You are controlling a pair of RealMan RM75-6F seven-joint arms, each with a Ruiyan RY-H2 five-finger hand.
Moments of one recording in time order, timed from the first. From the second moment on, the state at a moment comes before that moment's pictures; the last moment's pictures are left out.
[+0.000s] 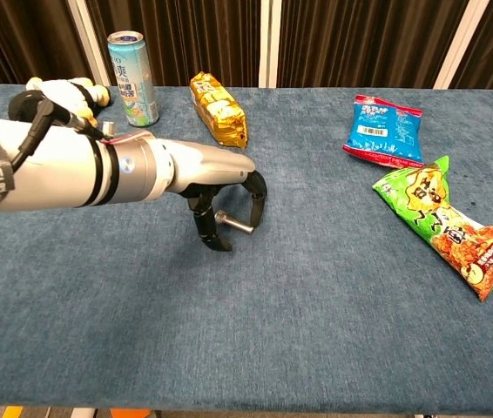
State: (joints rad) left arm -1.17 -1.65 -0.10 -1.58 0.55 0.77 0.62; right arm 0.04 -1.01 0.04 -1.68 -1.53 1.50 0.04
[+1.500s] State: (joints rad) left arm -1.04 -1.74 -0.18 -1.46 0.72 0.82 0.34; right arm 0.05 -1.01 0.04 -1.68 -1.52 1.49 0.05
